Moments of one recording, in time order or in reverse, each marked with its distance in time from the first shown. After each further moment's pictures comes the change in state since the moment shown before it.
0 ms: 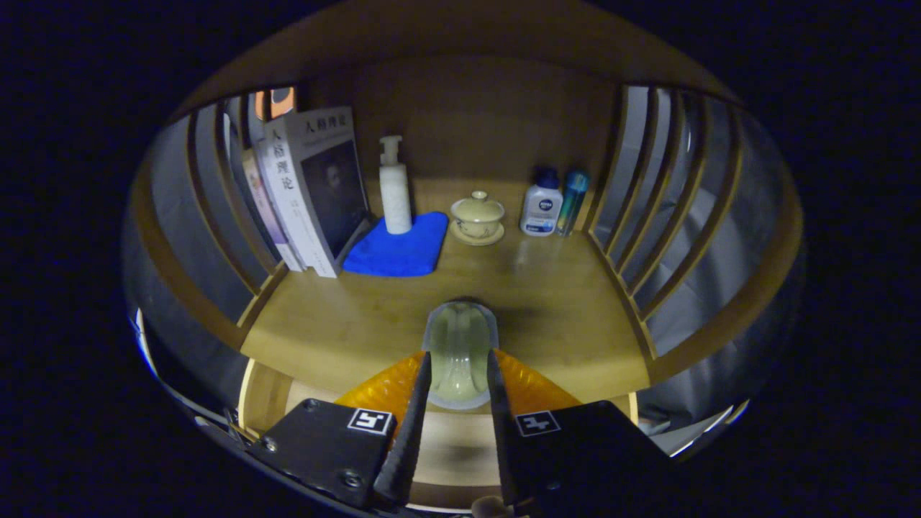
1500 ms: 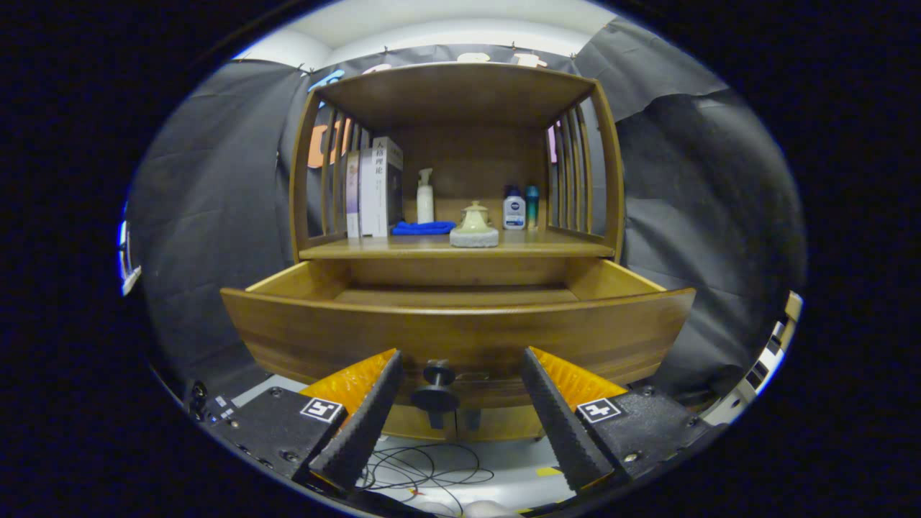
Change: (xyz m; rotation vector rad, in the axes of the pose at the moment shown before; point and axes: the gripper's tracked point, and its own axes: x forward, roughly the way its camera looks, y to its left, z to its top) arm -0.062 0.026 -0.269 0.045 -0.439 -0.006
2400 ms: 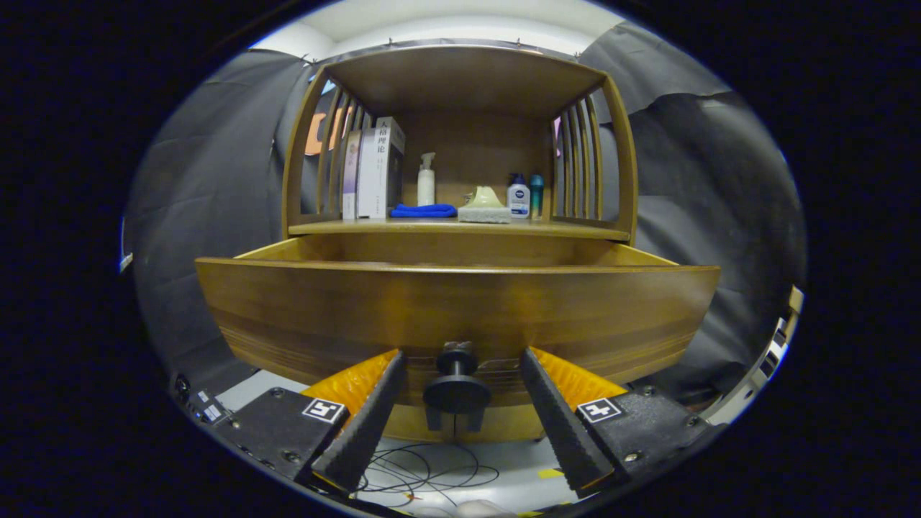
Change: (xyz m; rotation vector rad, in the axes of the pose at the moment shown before) arm 0.035 0.014 -0.022 -0.002 0.004 -0.030
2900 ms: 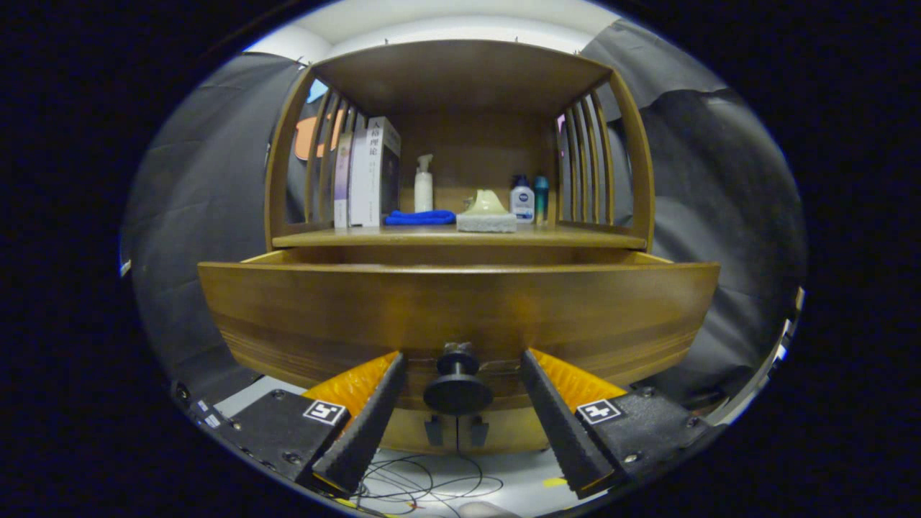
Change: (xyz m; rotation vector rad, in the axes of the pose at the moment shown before) arm 0.044 0.001 0.020 0.022 -0.021 0.010
